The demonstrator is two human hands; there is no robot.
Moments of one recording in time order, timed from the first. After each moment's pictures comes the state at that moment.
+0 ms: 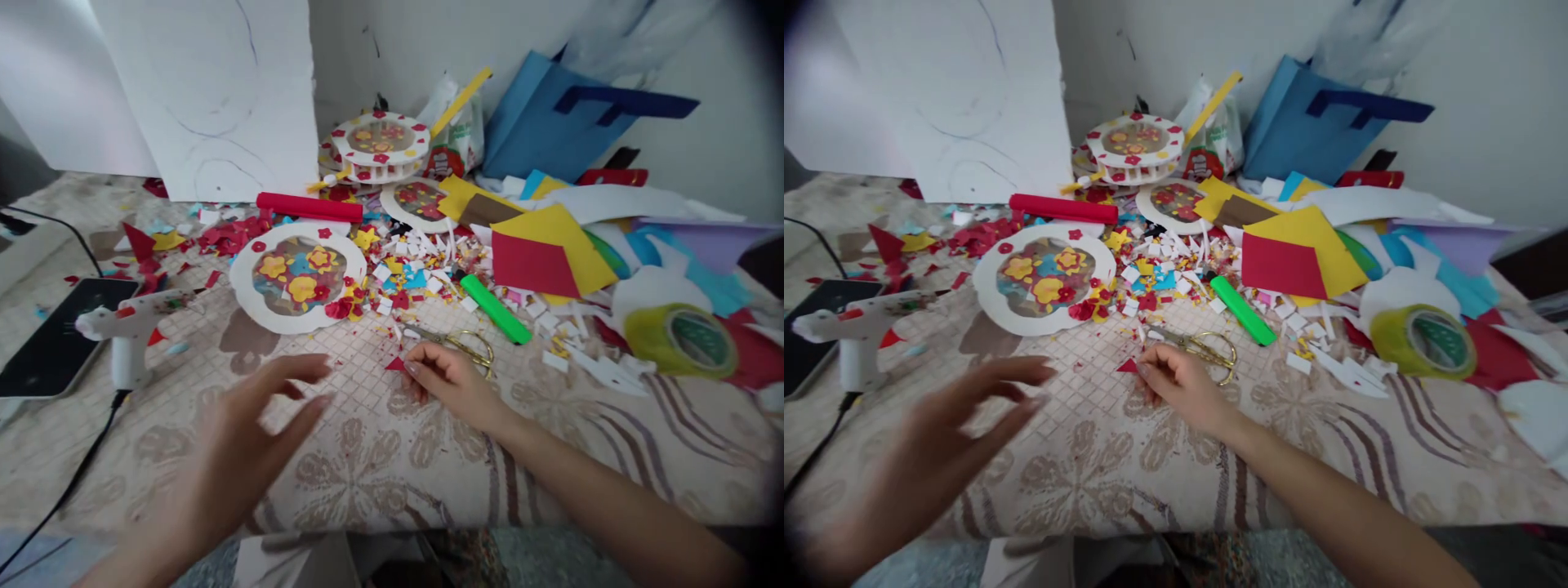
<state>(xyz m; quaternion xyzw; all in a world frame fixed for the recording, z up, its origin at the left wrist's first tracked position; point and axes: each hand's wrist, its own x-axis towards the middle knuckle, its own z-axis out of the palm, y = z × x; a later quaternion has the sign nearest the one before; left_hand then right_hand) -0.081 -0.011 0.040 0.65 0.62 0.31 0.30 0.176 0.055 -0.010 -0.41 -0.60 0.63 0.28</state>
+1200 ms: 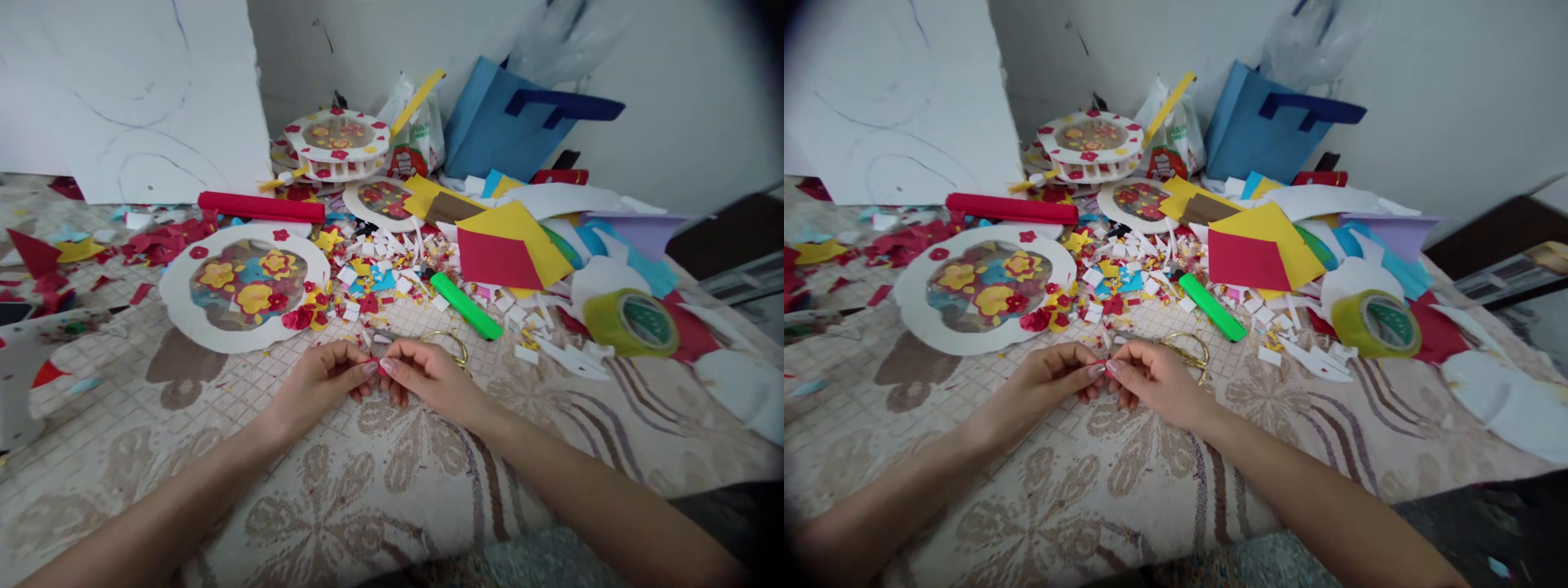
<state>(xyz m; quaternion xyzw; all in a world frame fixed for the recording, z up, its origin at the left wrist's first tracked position) -0.002 0.065 -0.009 0.54 0.45 0.31 0.63 0.182 0.067 -0.007 -0.41 -0.57 0.65 0.29</state>
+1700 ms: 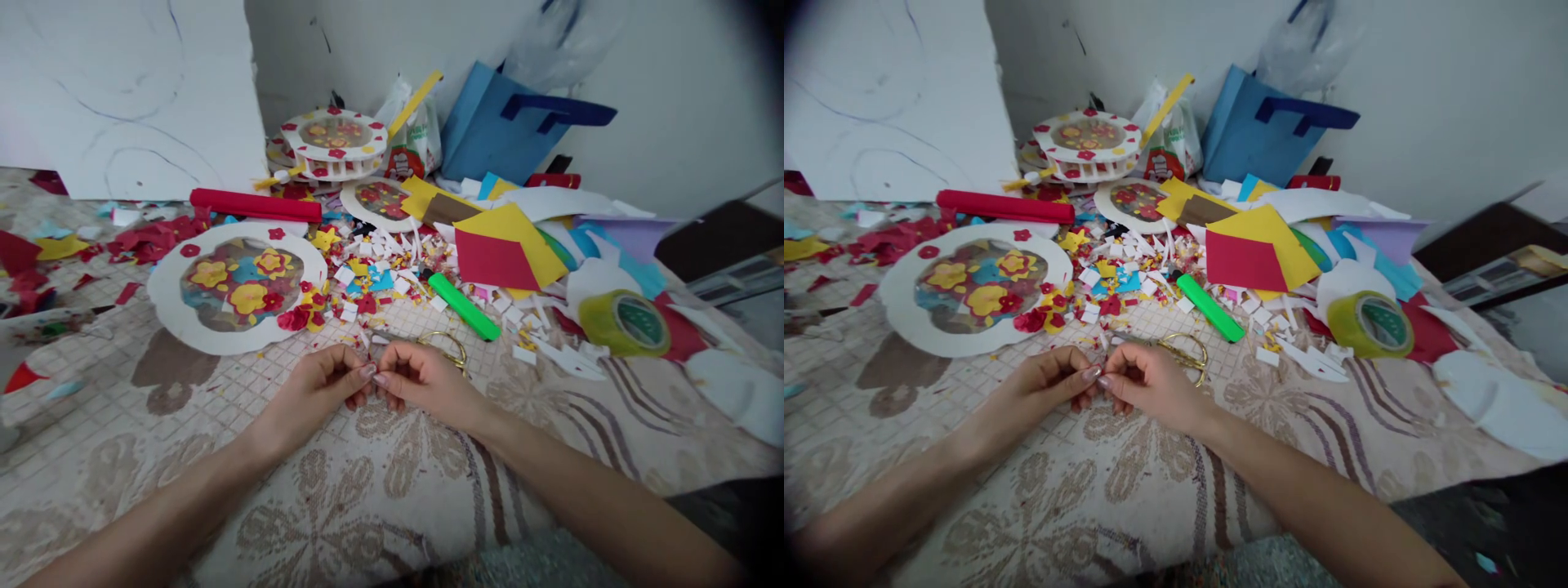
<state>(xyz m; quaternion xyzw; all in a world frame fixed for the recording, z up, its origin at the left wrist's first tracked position) -0.002 0.062 -0.009 0.56 0.44 0.31 0.63 0.181 0.066 -0.009 -0.40 -0.59 0.64 0.28</state>
